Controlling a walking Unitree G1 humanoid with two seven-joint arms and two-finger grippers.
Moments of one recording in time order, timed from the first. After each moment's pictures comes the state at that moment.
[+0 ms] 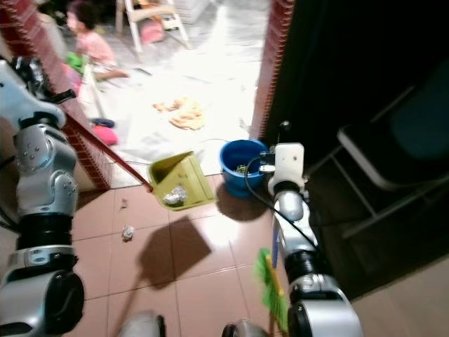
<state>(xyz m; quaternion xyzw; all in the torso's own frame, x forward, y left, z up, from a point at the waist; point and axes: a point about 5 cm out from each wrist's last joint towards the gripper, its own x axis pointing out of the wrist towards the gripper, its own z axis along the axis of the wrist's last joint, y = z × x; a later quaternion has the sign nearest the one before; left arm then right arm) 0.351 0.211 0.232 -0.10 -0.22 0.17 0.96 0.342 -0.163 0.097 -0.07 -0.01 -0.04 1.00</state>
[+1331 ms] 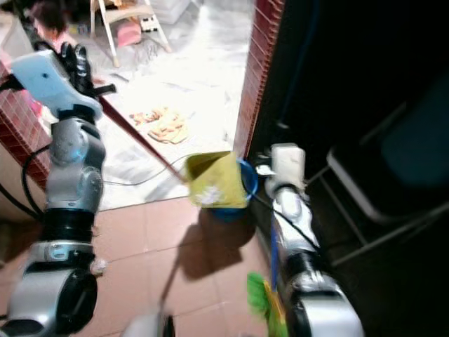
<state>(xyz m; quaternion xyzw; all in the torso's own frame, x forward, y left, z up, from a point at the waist) 0.357 0.182 0.240 -0.10 -0.24 0.11 0.96 0.347 -0.138 0.099 -0.06 -0.01 0.02 1.00</state>
